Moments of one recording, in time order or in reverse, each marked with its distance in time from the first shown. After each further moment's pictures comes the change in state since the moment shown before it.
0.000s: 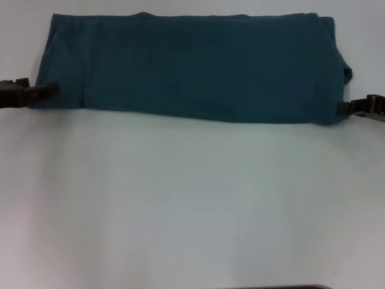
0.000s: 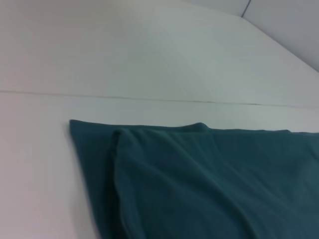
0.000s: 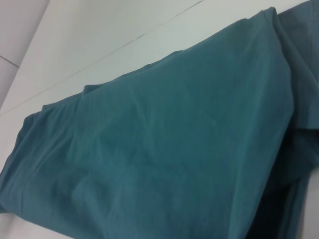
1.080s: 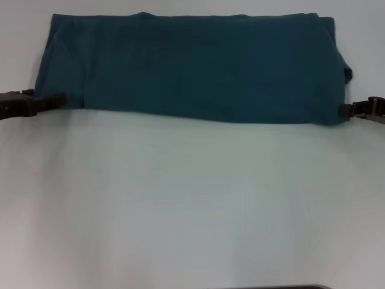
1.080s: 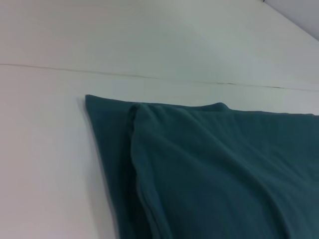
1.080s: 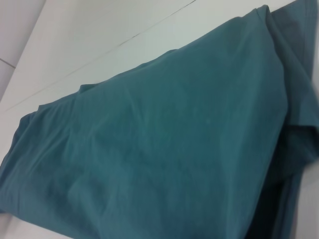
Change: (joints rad) left arm -0.008 -0.004 0.035 0.079 0.011 -0.101 0.012; right arm -0.008 0.000 -0.001 0.000 0.000 -0.004 0.000
